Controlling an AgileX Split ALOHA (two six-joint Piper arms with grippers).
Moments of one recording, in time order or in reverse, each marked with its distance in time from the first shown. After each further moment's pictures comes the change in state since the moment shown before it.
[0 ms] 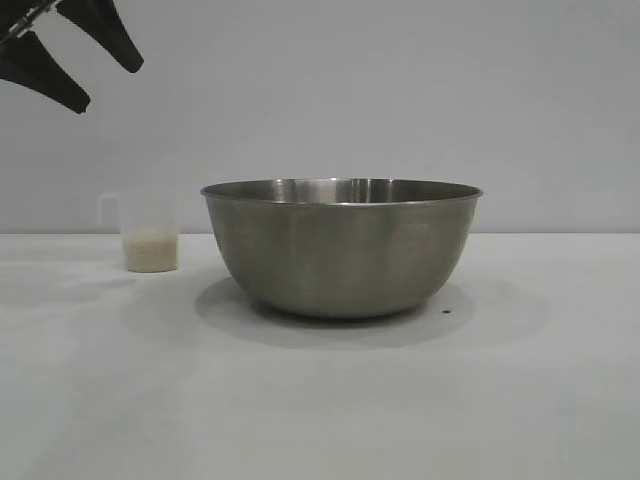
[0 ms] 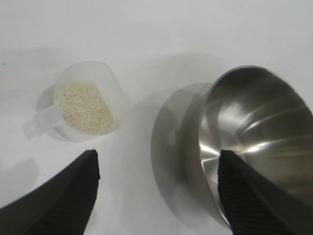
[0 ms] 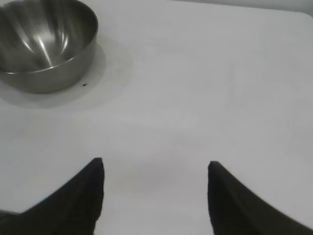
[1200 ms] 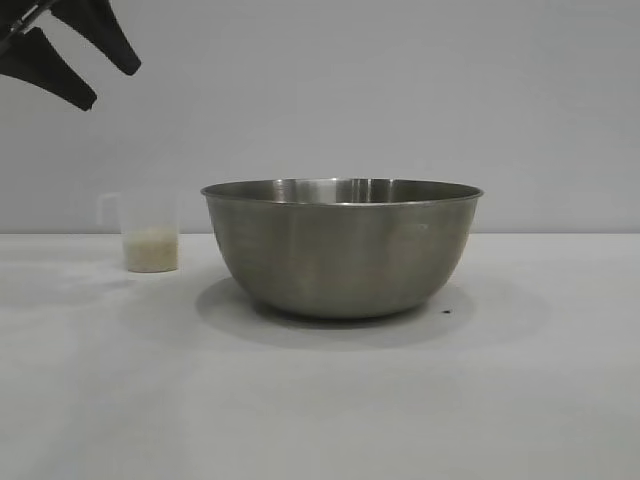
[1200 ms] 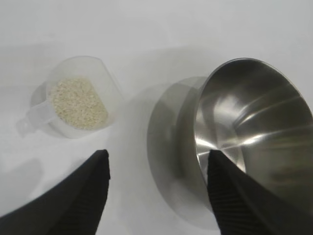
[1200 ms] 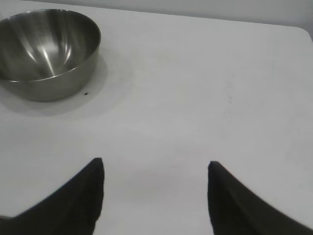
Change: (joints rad) left arm 0.000 0.000 0.000 0.000 0.027 0.018; right arm 0.000 -0.010 0.000 0.002 0.002 0.000
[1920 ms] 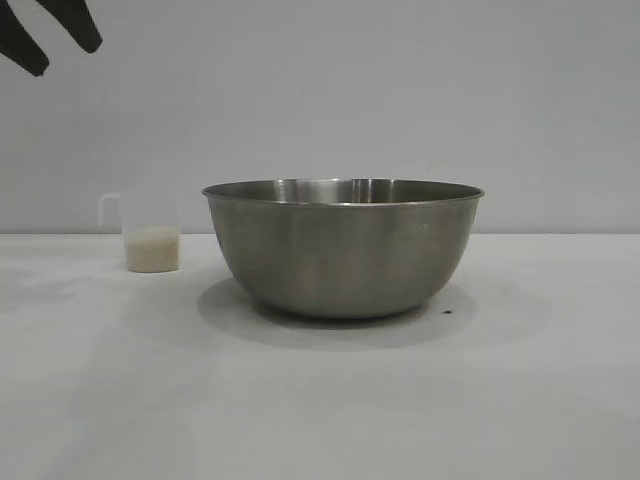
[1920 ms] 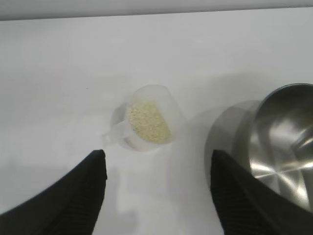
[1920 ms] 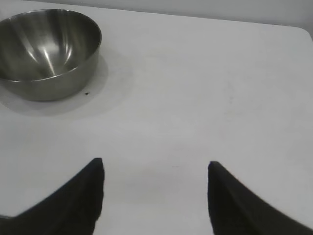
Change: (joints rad) left arm 0.000 -0.109 0.000 0.309 -0.154 -0.228; right arm 0.000 0.000 0.000 0.000 0.000 0.000
